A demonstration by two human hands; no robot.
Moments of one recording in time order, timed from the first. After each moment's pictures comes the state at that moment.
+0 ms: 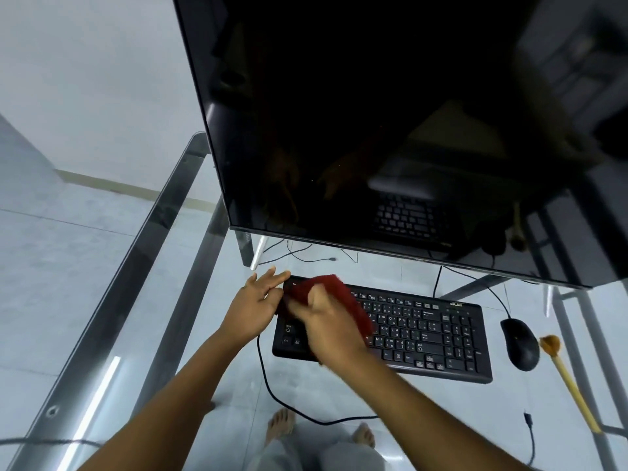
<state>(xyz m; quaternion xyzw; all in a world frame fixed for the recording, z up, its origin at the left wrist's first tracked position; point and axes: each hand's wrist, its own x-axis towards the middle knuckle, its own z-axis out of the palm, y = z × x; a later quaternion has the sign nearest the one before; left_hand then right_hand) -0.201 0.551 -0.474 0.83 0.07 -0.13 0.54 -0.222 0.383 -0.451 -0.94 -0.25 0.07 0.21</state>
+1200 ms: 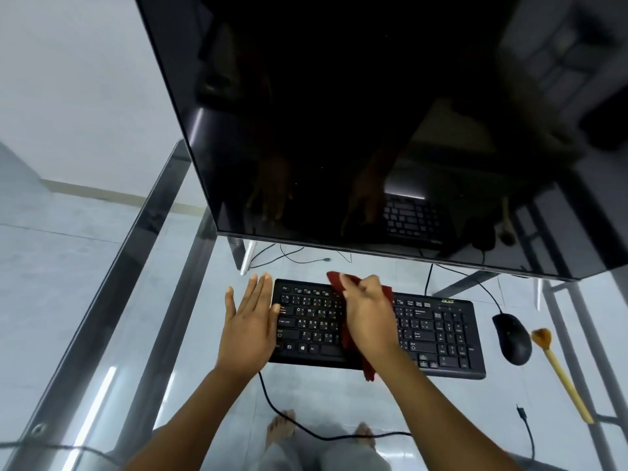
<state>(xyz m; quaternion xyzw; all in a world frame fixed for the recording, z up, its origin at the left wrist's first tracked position) -0.230 0.537 -0.499 0.97 -0.05 0.01 0.23 -0.205 0.326 -0.438 -0.97 0.00 0.02 0.26</state>
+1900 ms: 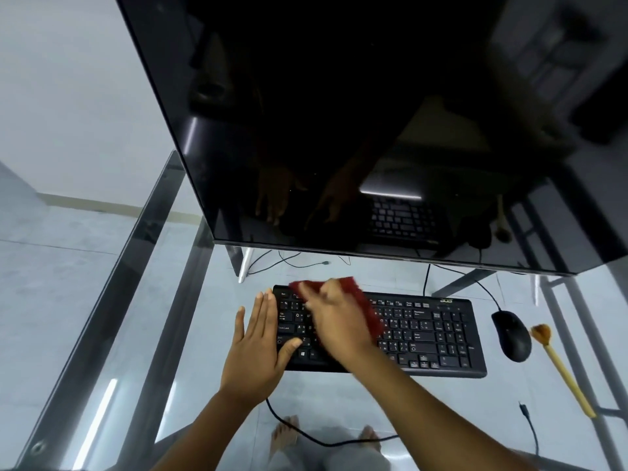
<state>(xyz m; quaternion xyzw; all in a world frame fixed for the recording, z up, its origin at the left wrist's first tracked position) -0.252 0.529 -0.503 0.97 -0.10 -0.03 0.22 -0.203 0.363 -0.432 -0.96 -0.07 0.07 0.26</state>
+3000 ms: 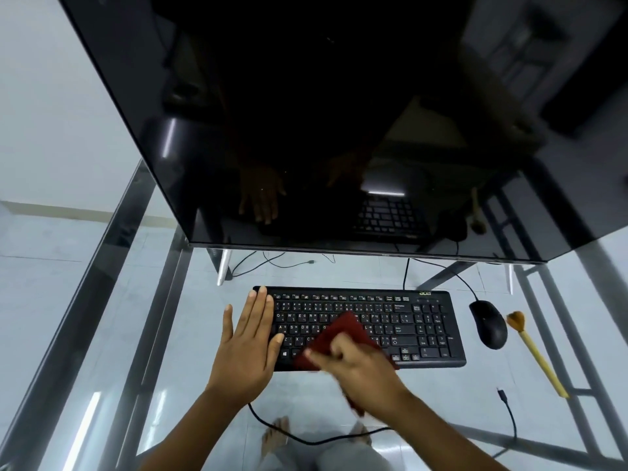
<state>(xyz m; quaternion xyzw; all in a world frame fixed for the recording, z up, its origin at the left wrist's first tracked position) -0.248 0.520 -0.496 0.97 -0.15 -0.02 0.17 -0.282 0.284 -0.459 -0.94 -0.24 0.08 0.22</state>
